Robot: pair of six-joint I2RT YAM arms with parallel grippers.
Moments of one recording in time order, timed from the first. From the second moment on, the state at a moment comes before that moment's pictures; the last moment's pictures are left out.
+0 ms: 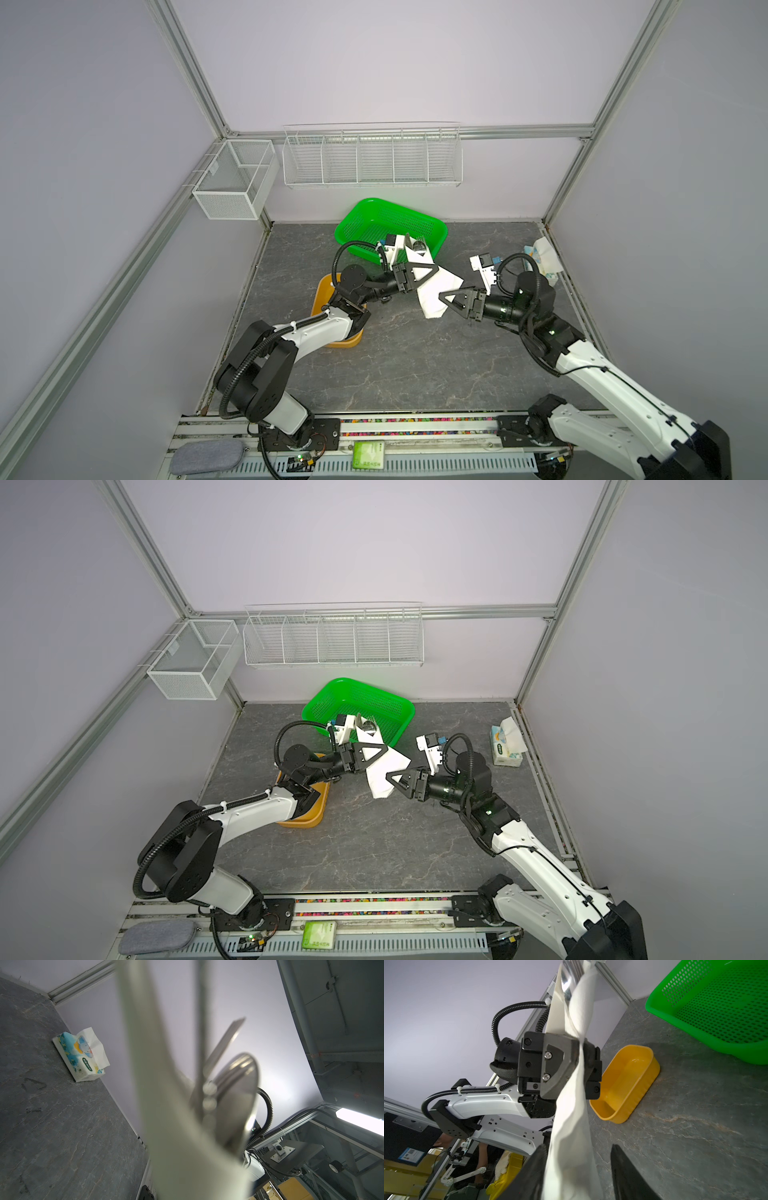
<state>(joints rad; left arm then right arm) -0.67 1.55 0.82 1.06 0.76 -1.31 0.52 0.96 0.72 0.06 -0.71 0.77</state>
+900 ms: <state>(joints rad) -0.66 1.53 0.82 1.05 0.74 -1.35 0.51 0.96 0.73 0.01 -0.67 0.75</state>
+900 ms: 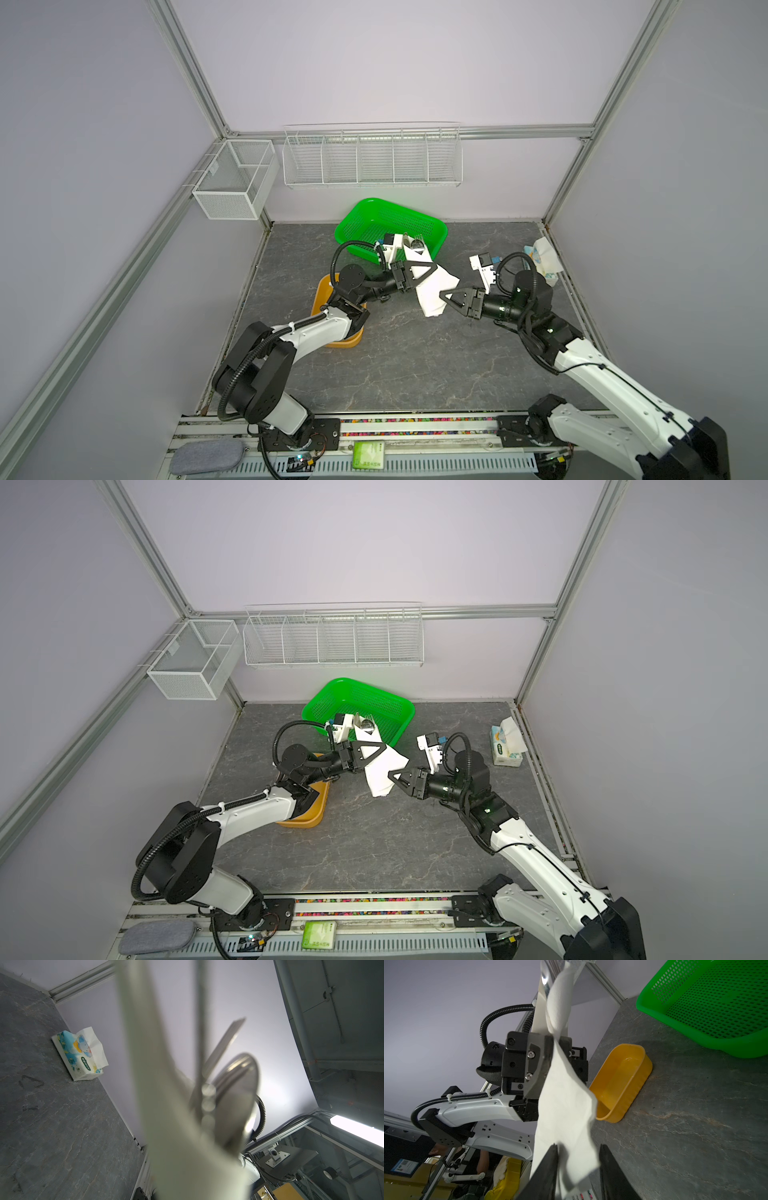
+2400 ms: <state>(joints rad) -0.65 1.41 0.85 0.65 0.65 -1.12 0.71 1.13 1.11 -0.42 -0.38 0.55</state>
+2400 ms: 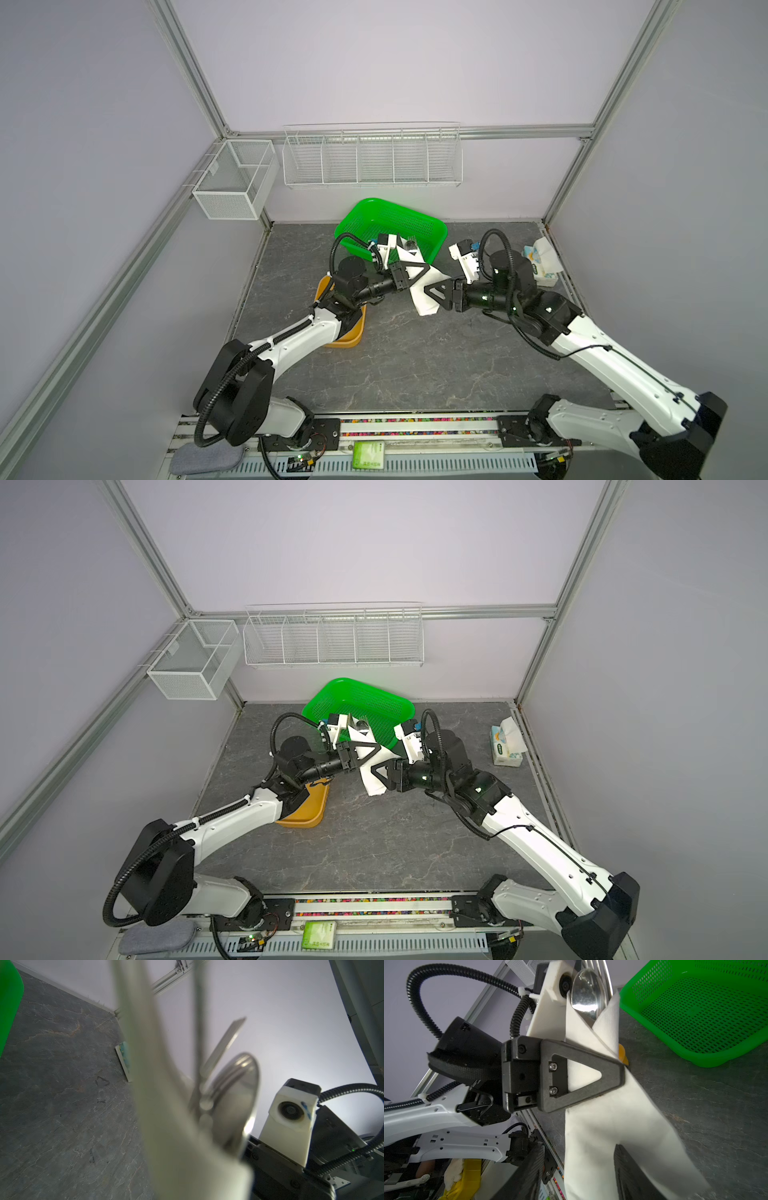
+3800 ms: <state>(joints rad) -0.65 1.41 0.85 0.82 0.69 -1.26 0.69 1.12 1.08 -0.35 -0.45 0.52</state>
